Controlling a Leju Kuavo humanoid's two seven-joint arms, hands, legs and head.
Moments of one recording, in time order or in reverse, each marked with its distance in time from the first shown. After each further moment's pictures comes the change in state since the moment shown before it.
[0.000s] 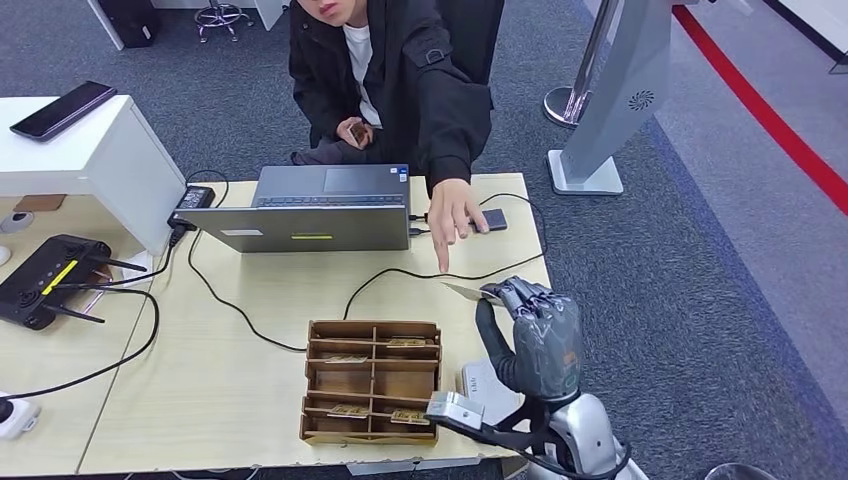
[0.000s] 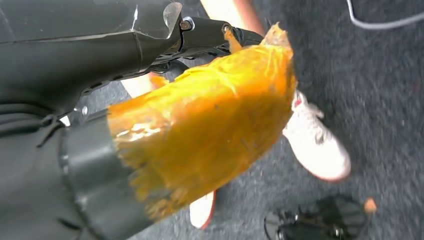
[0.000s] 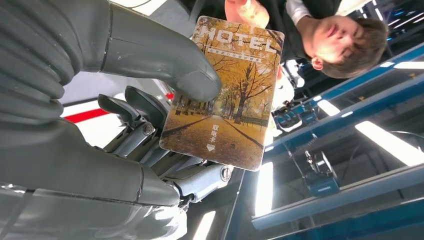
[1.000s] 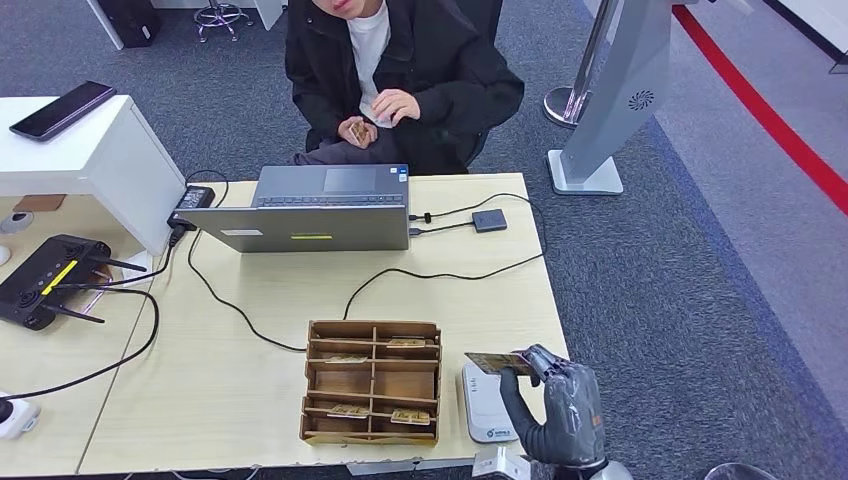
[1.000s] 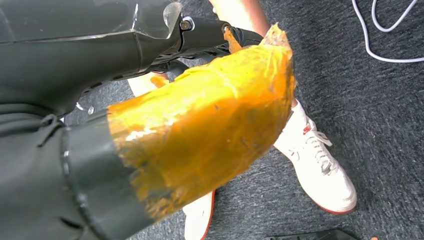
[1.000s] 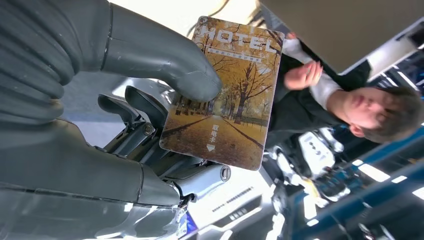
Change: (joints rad) left arm 0.017 -0.002 0.017 0.000 0.036 0.131 -0.020; right arm 0.246 -0.143 0.039 -0.087 -0.279 -0.054 -0.027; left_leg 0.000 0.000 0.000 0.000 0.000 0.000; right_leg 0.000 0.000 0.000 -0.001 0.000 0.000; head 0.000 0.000
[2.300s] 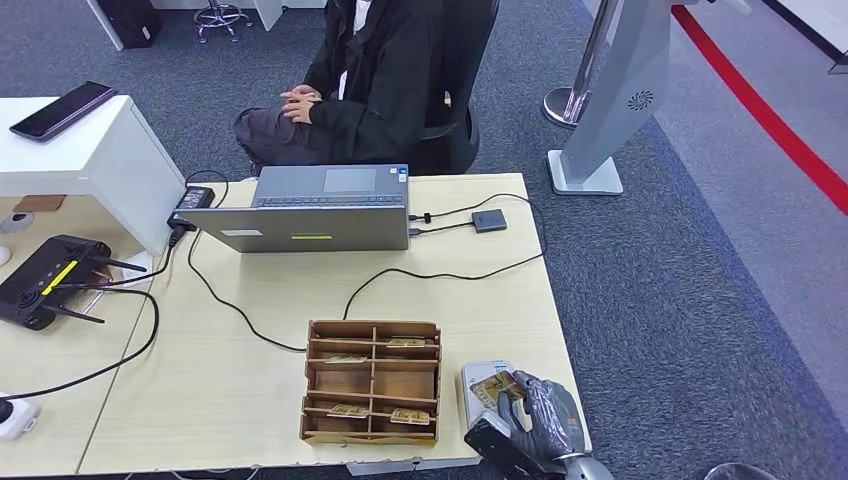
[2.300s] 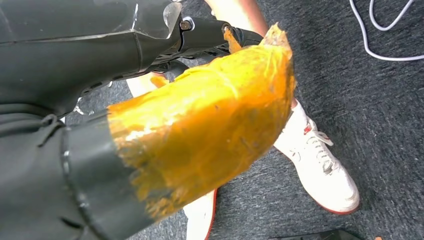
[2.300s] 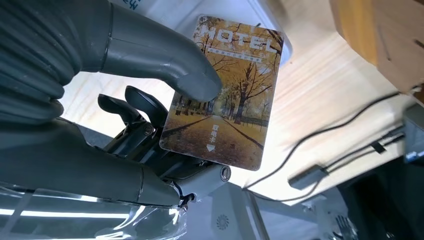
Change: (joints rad) left arm 0.000 0.002 0.000 0.000 -0.021 -0.003 0.007; right arm -0.069 -0.025 0.059 0.282 -0.214 0.171 0.177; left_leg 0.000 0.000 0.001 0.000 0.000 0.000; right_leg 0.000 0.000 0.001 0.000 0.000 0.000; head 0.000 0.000
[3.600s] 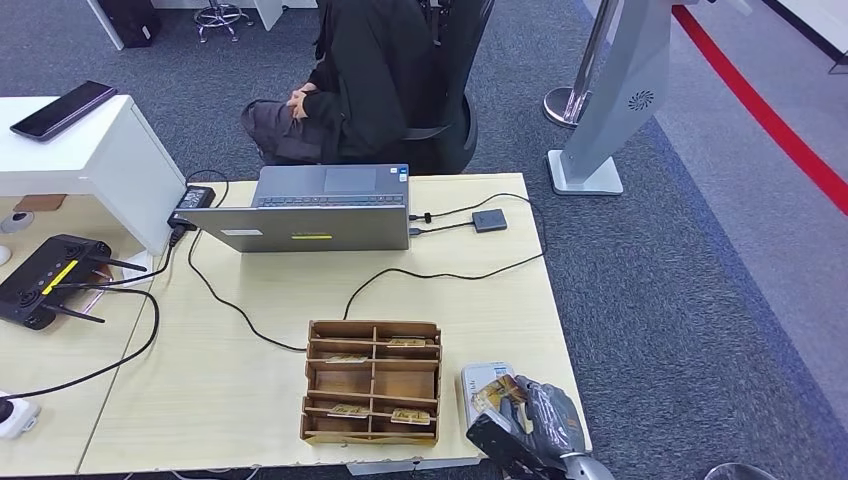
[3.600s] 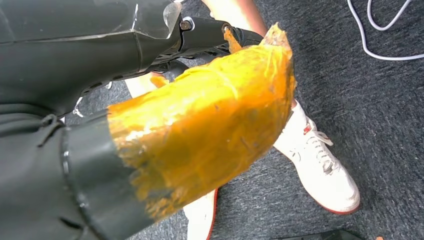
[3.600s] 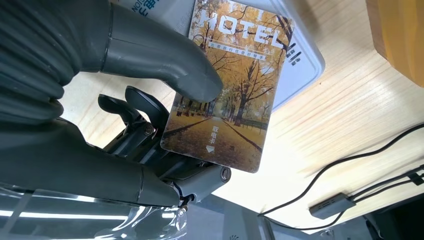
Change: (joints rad) left arm -0.001 0.000 0.000 0.000 -0.016 0.000 0.001; right arm -0.017 -0.008 0.007 0.056 -0.052 0.074 0.055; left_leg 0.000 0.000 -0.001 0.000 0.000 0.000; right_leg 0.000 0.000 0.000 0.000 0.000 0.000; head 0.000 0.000
